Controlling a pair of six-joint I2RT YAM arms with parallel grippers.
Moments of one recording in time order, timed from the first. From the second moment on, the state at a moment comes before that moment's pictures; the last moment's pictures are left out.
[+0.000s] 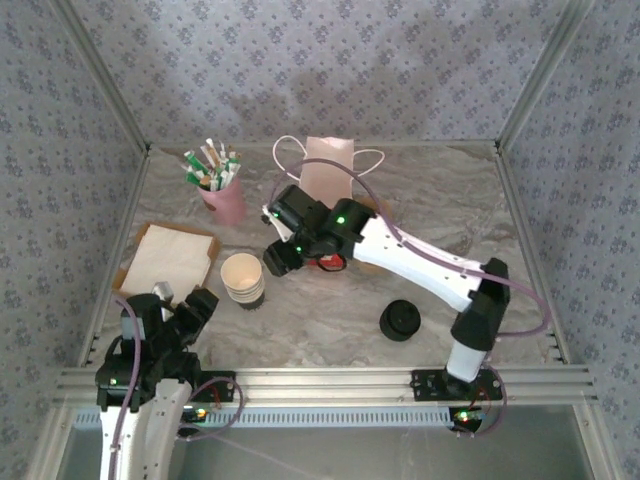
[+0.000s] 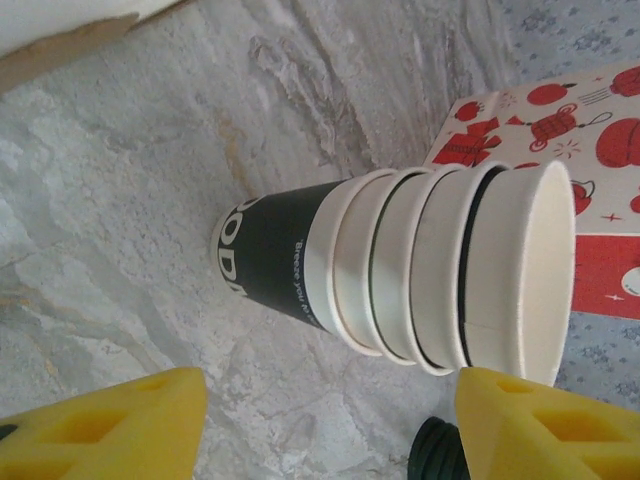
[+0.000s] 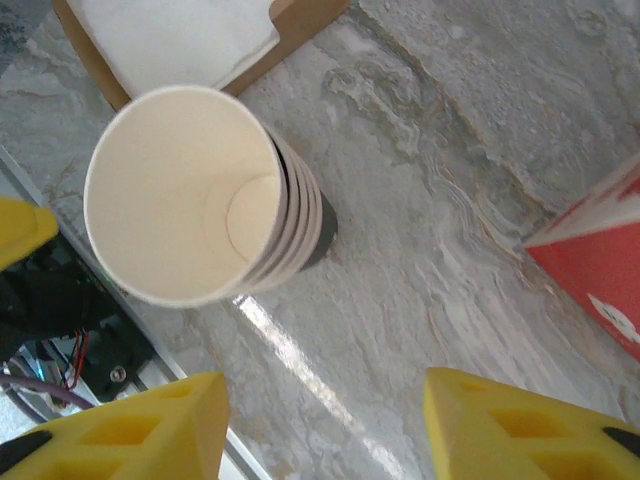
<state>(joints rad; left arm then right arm) -0.07 0.16 0.58 -1.12 0.31 -1.02 1.04 1.77 1.80 -1.00 -0.07 0.33</state>
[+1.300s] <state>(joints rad) -0.07 0.21 0.47 -0.99 0.43 -0.98 1.07 2.21 2.36 -1.28 -0.02 0.32</state>
